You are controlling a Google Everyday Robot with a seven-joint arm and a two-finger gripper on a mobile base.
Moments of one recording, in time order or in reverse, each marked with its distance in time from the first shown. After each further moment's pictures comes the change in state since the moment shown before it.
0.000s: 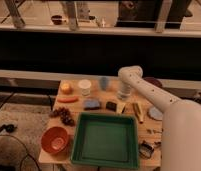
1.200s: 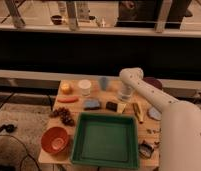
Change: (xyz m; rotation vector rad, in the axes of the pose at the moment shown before) arm 0.009 -0.001 0.012 -0.023 -0.015 -0.007
